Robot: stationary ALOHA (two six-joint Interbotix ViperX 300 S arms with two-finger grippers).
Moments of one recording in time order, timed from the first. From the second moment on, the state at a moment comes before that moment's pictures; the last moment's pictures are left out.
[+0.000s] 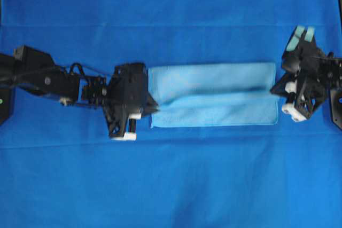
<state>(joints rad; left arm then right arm) -0.07 0.12 0.75 -0.02 -0.14 0.04 -0.05 -0.52 1.19 -0.08 0.30 0.56</state>
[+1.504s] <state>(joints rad) 0.05 0.06 0.71 -0.02 -0.06 0.06 -0.11 -0.53 1.12 -0.28 0.41 0.62</state>
